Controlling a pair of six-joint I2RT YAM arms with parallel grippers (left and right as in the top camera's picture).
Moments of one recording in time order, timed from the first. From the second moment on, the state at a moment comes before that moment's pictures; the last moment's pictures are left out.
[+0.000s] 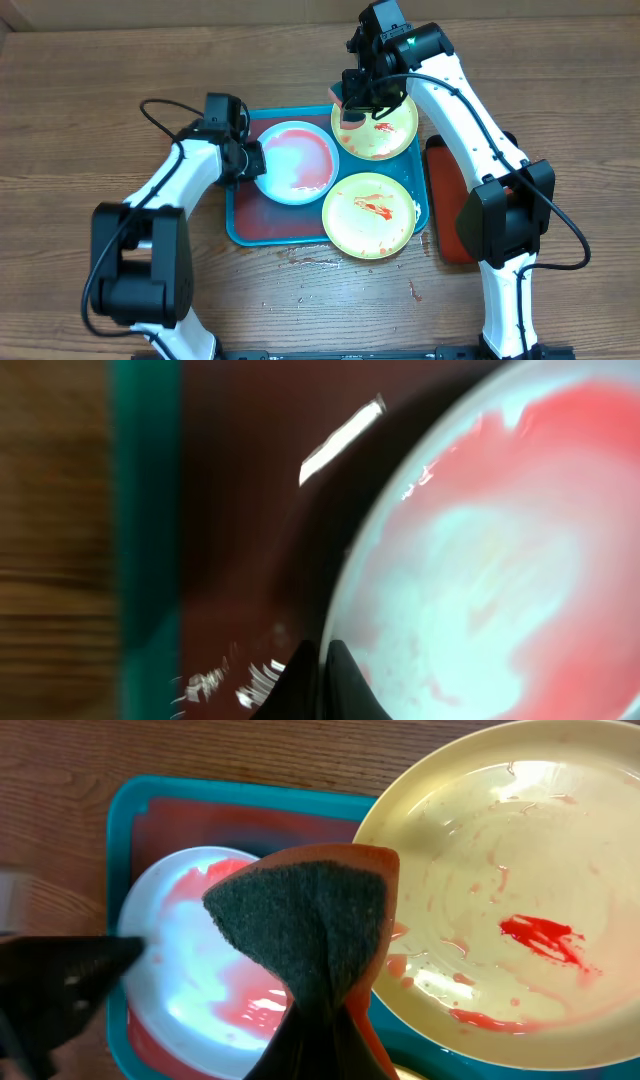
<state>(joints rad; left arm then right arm) -0.10 1.84 1.19 -0.61 0.09 -0.29 0.39 2.25 2.20 -1.17 -0.30 0.27</state>
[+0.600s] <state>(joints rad) -0.26 1.63 1.28 -0.63 -0.48 -0.05 0.39 2.25 2.20 -1.17 -0.26 0.26</state>
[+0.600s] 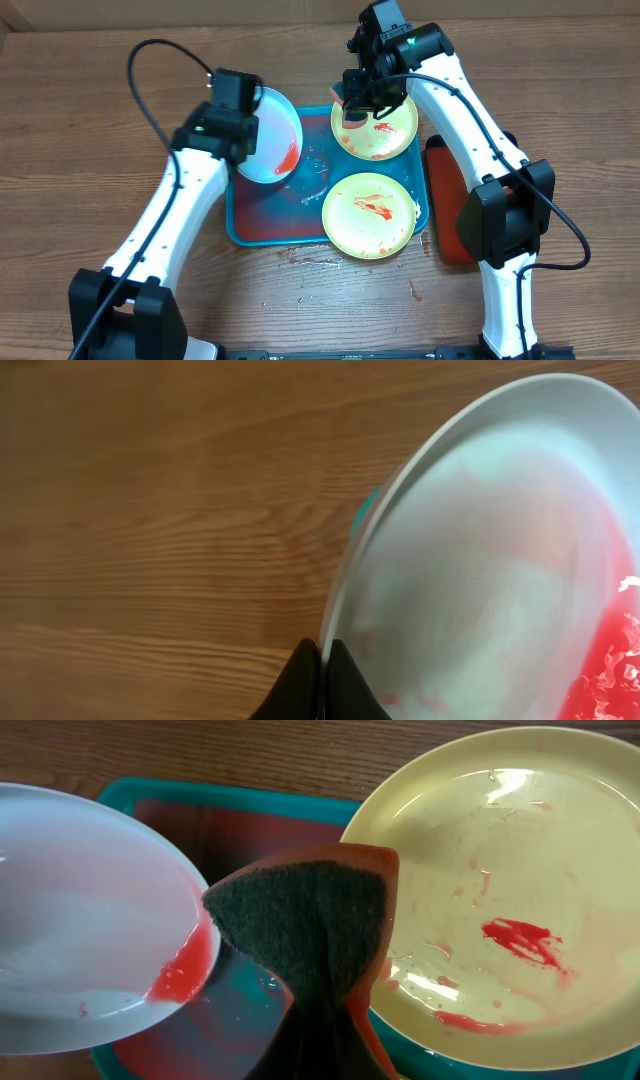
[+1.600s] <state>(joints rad) -0.49 1.63 1.28 -0.51 -1.23 -0.05 0.39 2.25 2.20 -1.17 -0.23 0.26</state>
